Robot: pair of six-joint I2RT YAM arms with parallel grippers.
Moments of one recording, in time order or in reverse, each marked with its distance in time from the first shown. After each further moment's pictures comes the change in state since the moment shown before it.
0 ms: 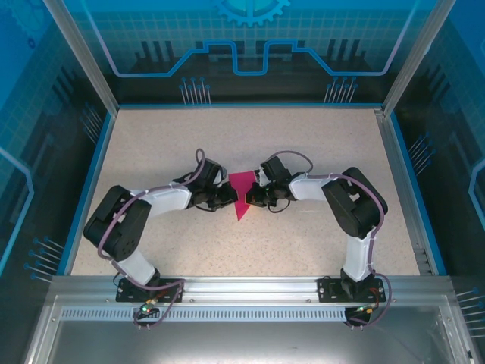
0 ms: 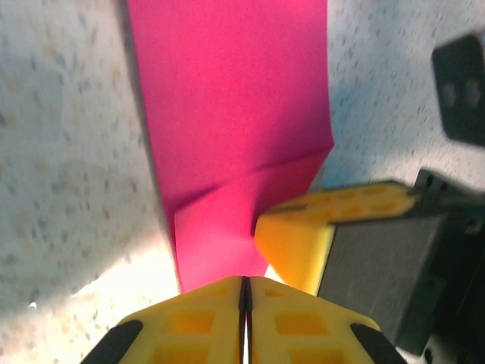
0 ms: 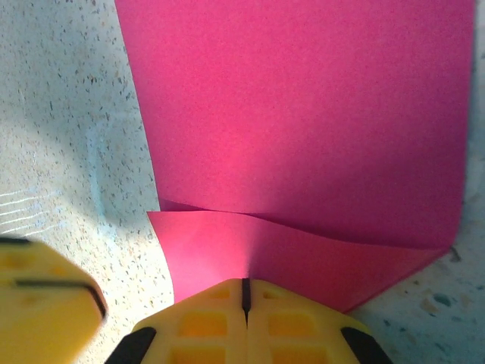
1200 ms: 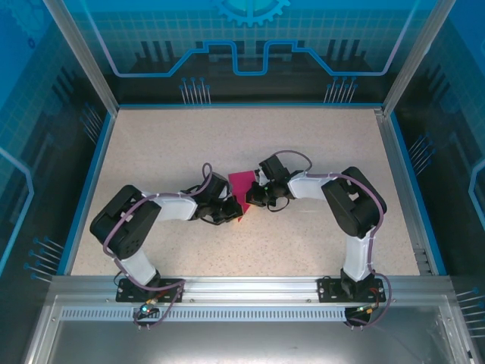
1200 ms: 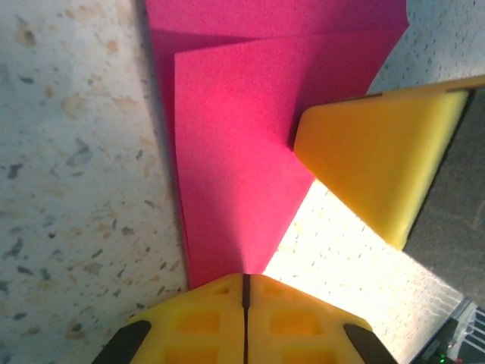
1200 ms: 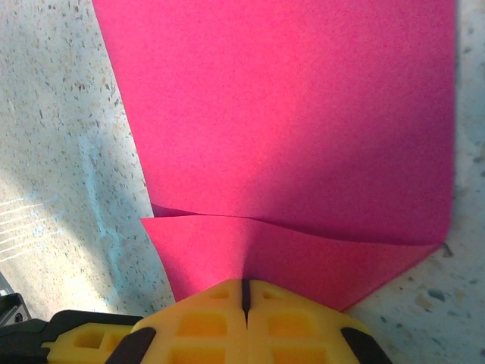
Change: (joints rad) left arm -0.085 0.043 -0.099 0.112 0.030 -0.085; right arm 0.001 0.010 0.033 -0.055 0.015 0.026
